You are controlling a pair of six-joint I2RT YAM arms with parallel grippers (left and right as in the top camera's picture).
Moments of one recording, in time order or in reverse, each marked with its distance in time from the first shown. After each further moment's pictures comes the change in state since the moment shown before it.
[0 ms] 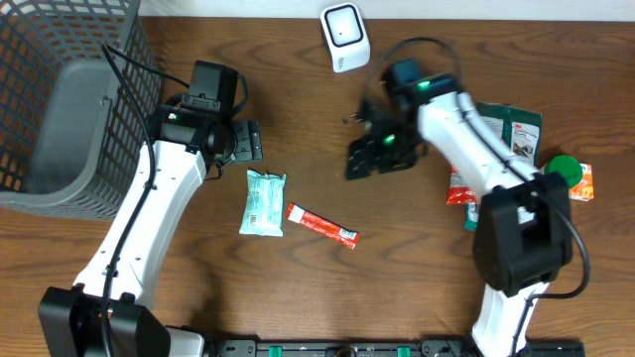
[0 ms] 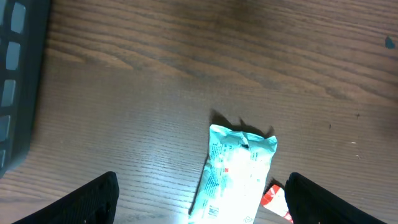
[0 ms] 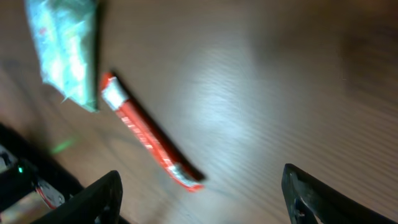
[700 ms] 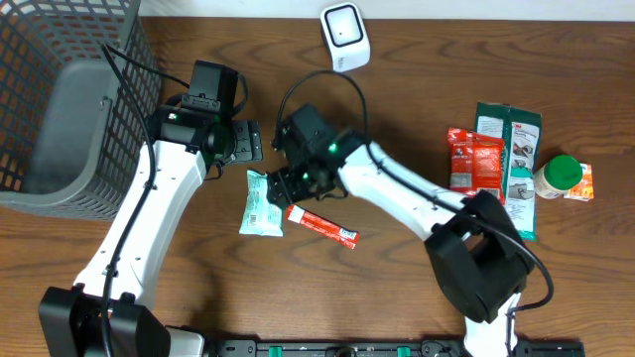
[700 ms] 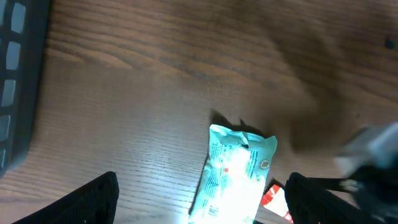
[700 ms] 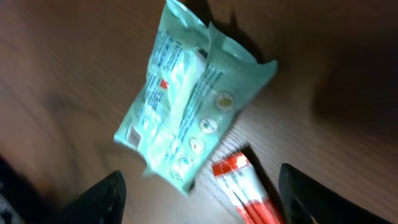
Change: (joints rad) left arm 0.000 0.000 0.000 0.000 0.000 0.000; right arm 0.370 -0.001 -0.152 0.520 0.095 0.373
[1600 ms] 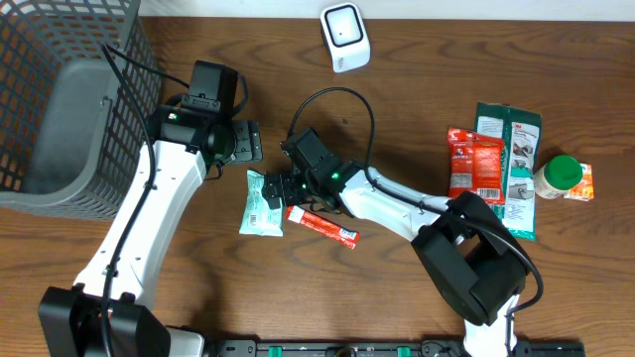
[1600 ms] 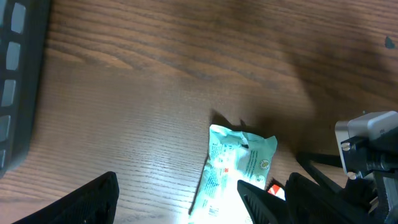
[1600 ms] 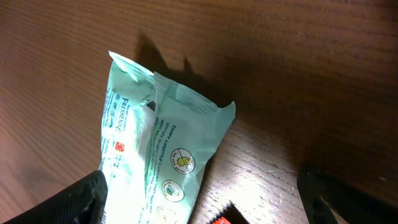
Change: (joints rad) left arm 0.000 0.000 0.000 0.000 0.000 0.000; right arm 0.022 -0.003 -0.200 0.369 0.131 0.212
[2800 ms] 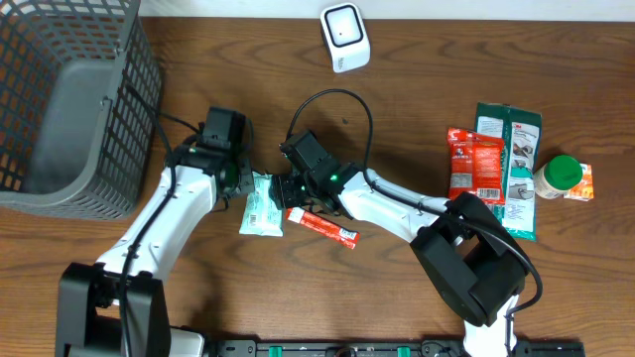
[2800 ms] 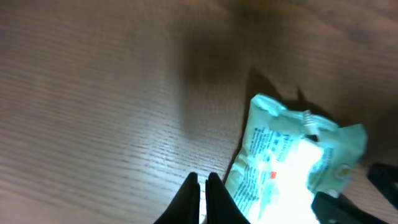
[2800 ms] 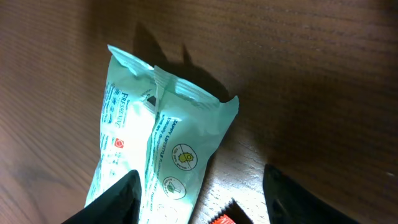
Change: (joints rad) left arm 0.000 0.008 -0.363 0.275 -0.029 -0.075; right arm 0.008 0.000 -0.003 -0.002 0.008 0.004
